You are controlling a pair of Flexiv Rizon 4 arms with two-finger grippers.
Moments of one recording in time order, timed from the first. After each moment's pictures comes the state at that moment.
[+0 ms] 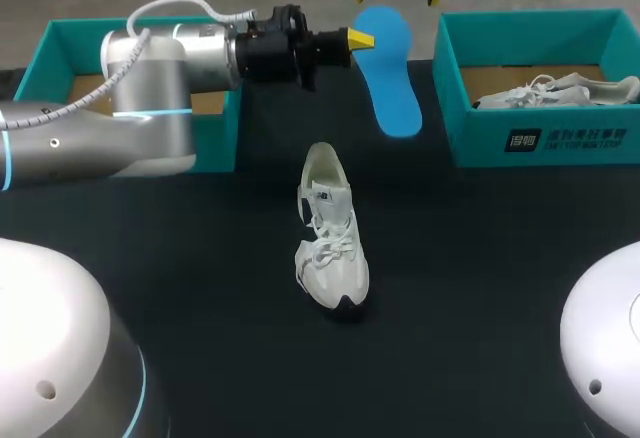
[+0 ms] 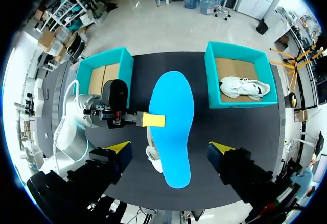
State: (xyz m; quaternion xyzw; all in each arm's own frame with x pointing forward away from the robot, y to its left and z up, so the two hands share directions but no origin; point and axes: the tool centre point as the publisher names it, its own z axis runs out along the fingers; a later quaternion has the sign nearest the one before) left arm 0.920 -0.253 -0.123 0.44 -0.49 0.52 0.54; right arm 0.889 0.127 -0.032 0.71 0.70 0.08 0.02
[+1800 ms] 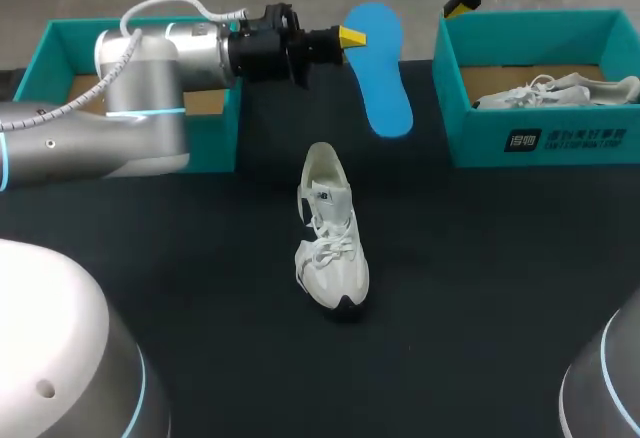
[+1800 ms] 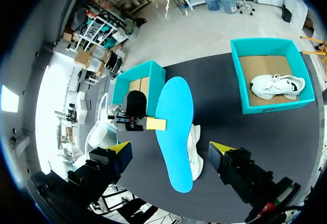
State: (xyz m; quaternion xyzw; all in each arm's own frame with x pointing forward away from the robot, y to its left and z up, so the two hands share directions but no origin) left arm 0.925 -0.241 -0.124 0.43 -0.49 0.52 0.54; right arm 0.896 0.095 -0.039 0.69 0.66 0.27 -0.11
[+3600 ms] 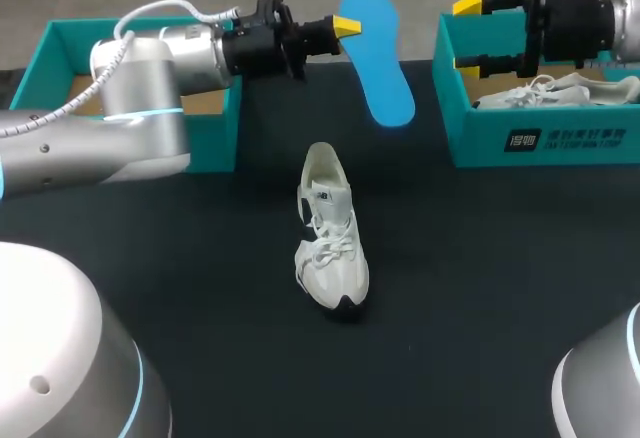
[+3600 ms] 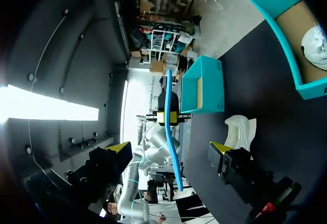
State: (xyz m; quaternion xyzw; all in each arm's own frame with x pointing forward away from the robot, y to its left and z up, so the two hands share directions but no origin) left arm 0.927 -0.235 -0.106 0.41 -0.47 0.56 0.53; right arm 0.893 0.040 -0.094 0.56 0.52 0.51 -0.40
